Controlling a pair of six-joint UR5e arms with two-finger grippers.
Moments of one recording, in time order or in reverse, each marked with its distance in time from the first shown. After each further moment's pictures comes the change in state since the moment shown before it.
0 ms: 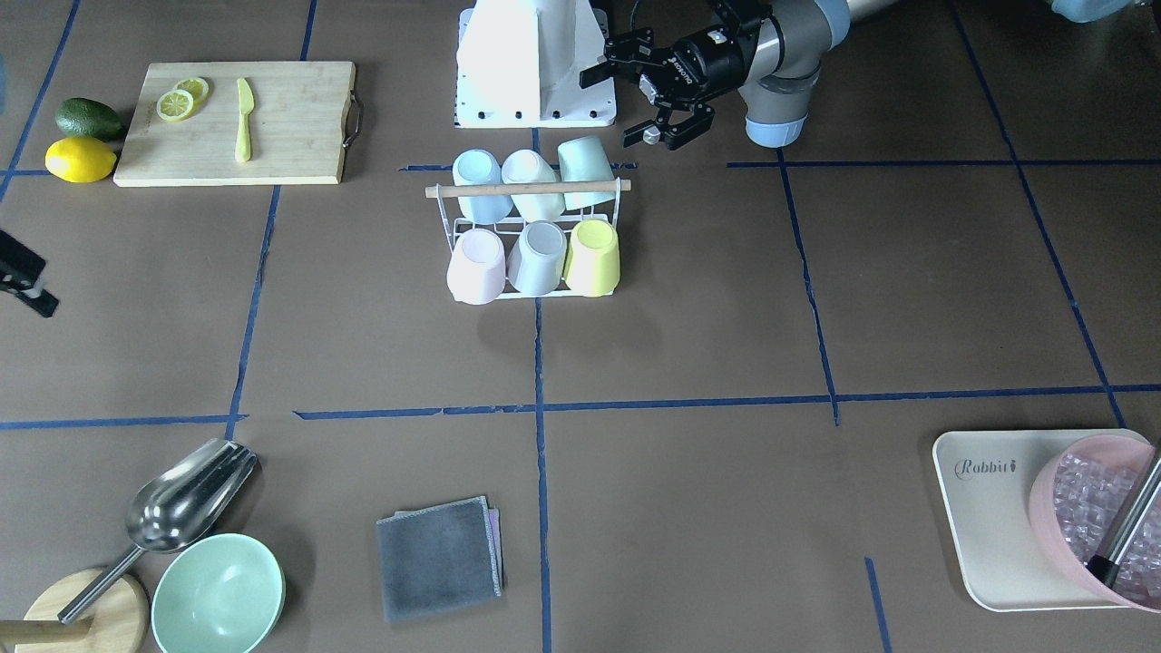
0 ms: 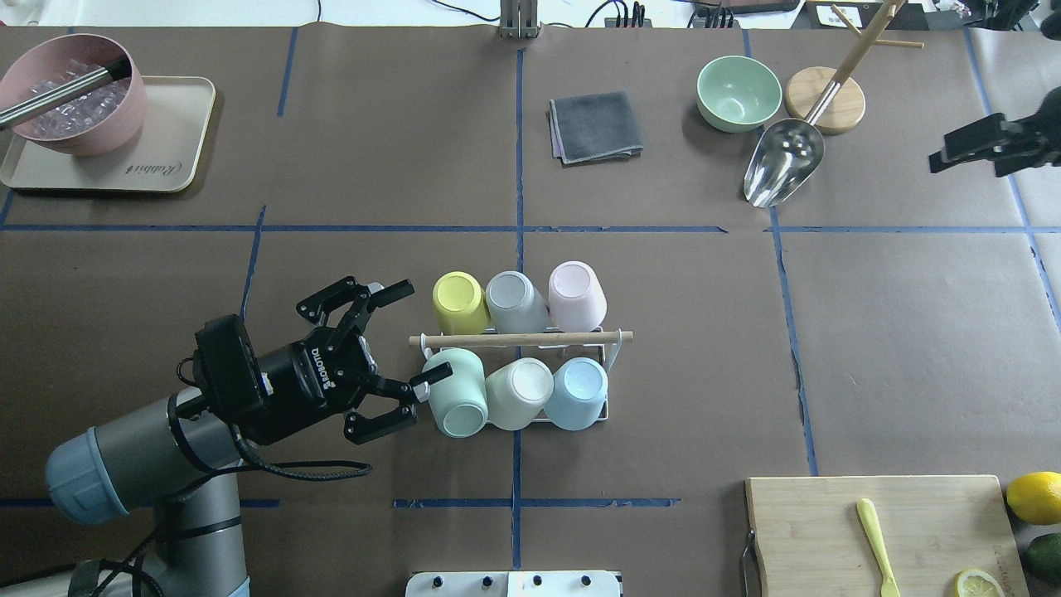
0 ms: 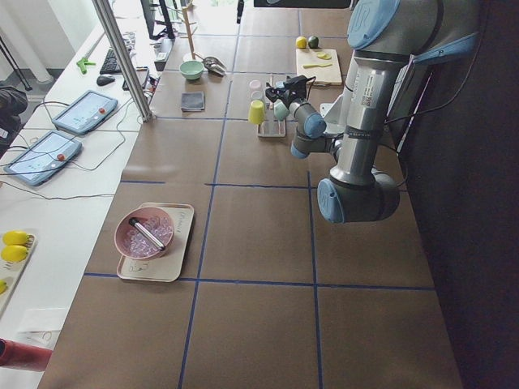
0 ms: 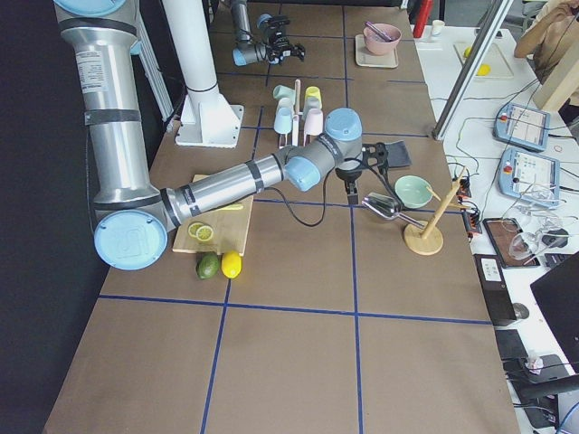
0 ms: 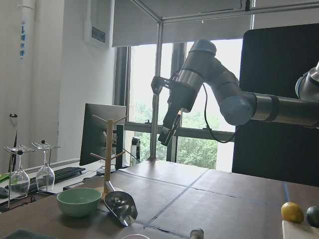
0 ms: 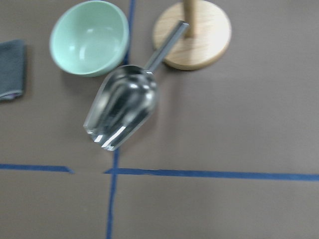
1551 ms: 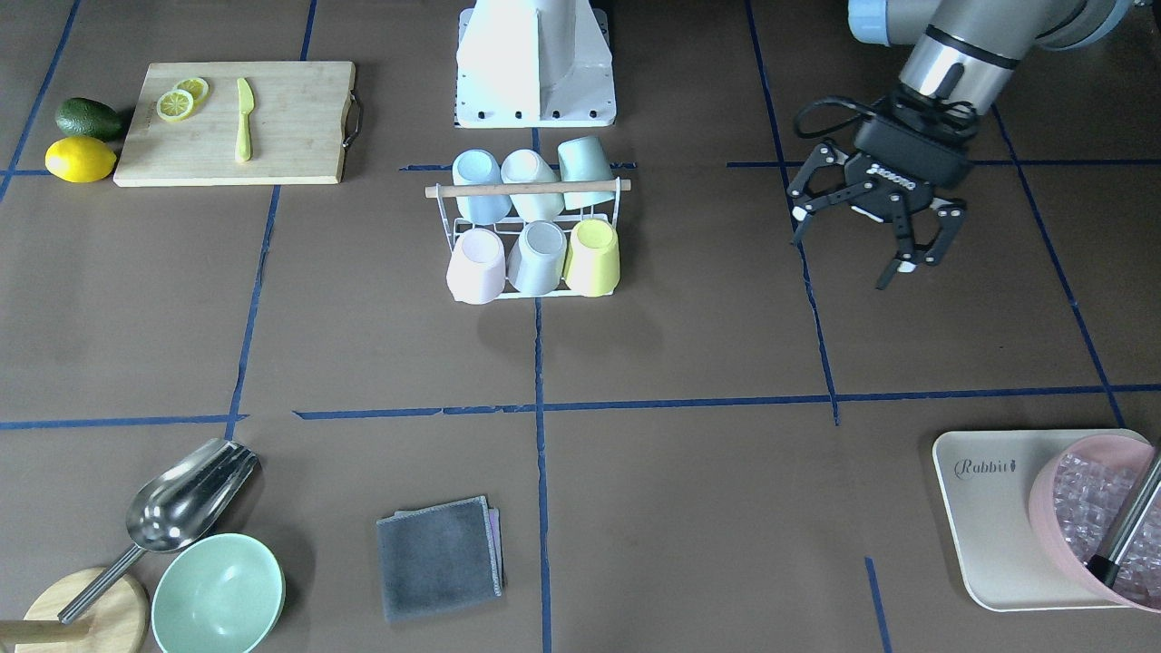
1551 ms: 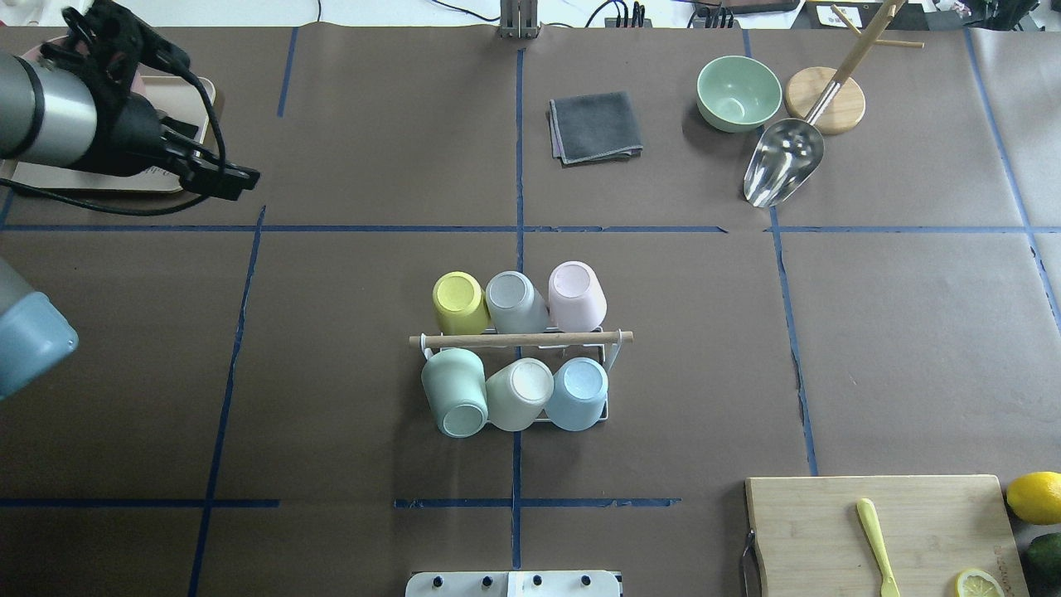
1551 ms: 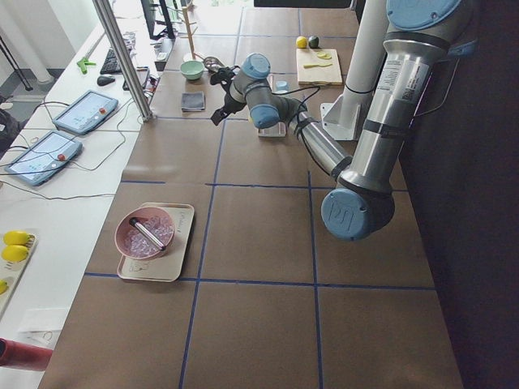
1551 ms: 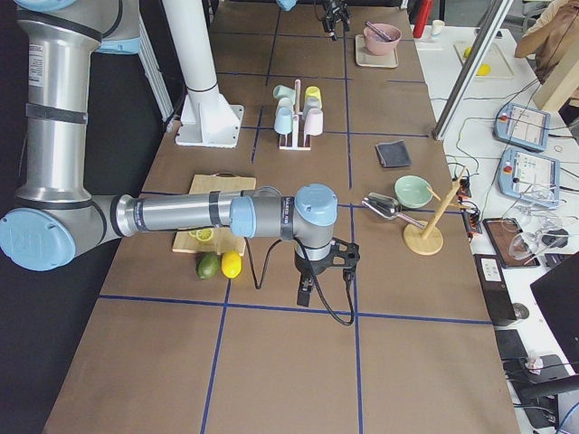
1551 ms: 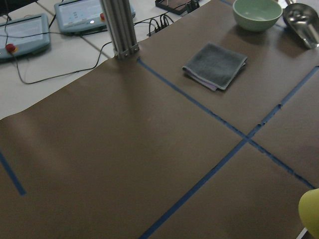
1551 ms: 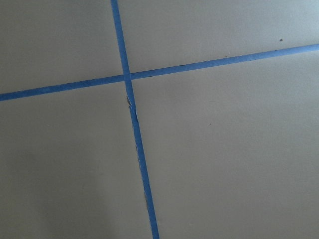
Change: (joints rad) left arm -0.678 0.021 -0.328 1.609 -0.709 -0.209; right arm 0.252 -0.214 -0.015 -0.308 -0.083 -0.439
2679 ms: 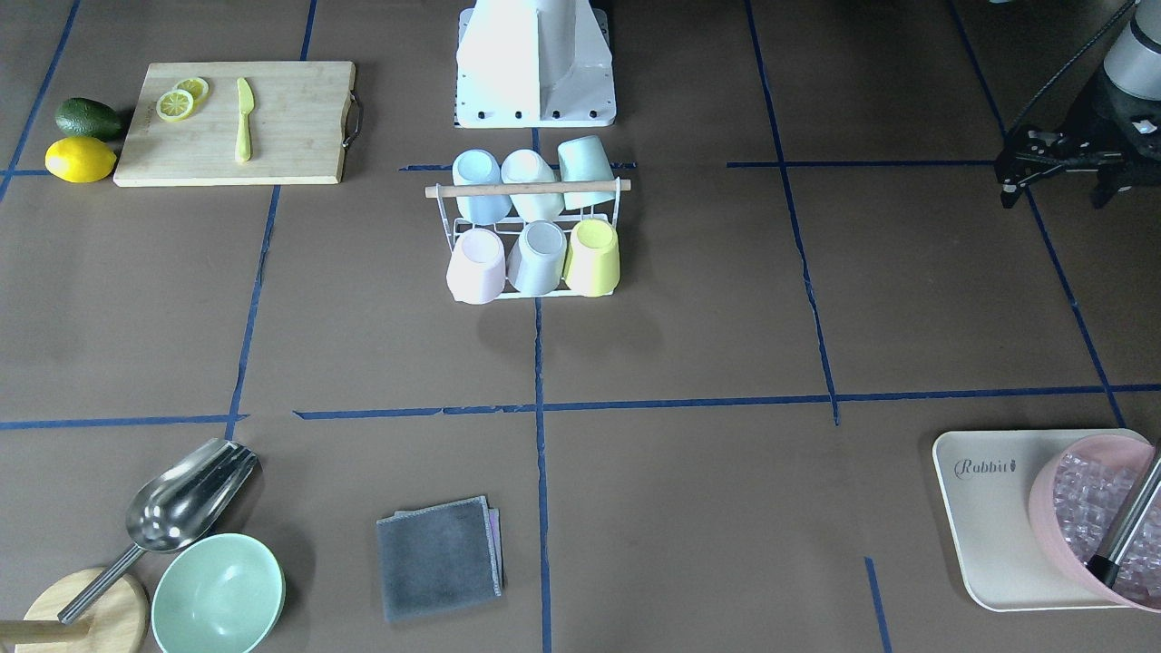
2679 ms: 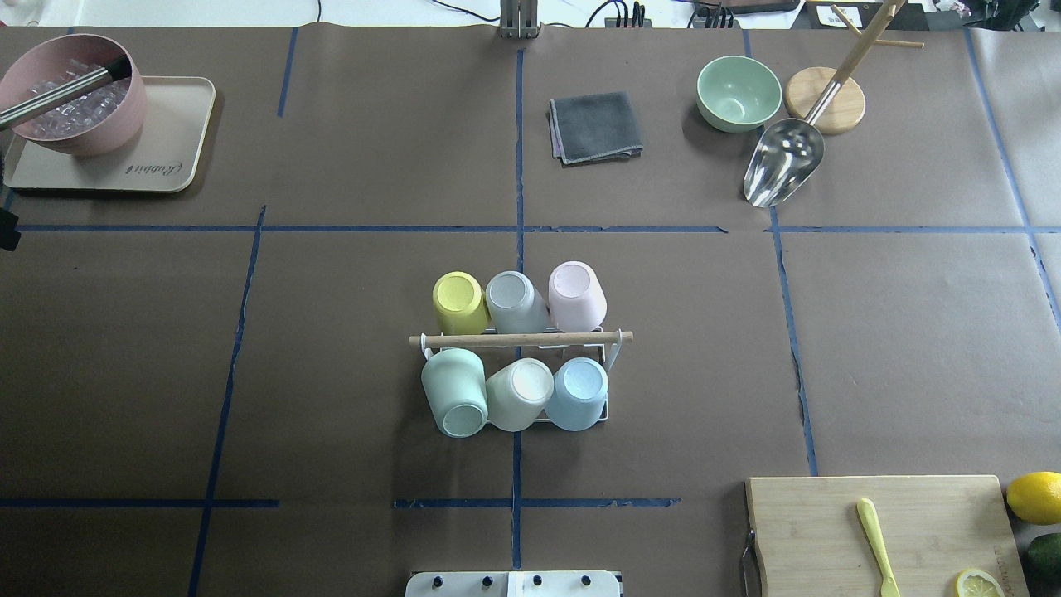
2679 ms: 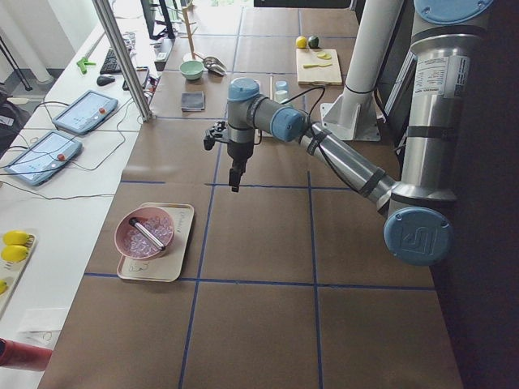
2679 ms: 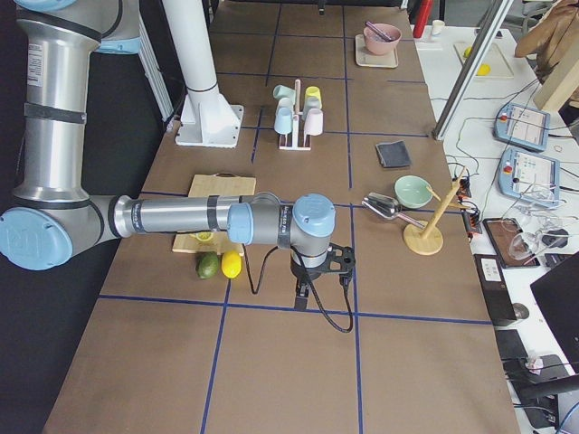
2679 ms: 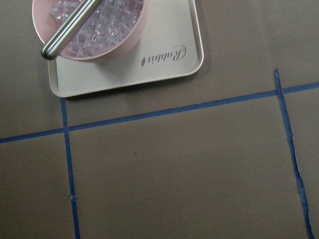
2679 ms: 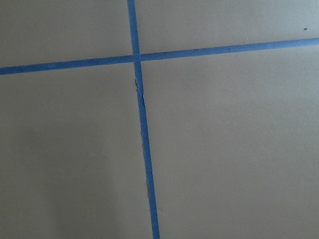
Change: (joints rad) left arm -0.195 0.265 -0.067 0.396 -0.141 0.003; right arm 0.000 -0.005 -0.028 0.000 0.034 -0.090
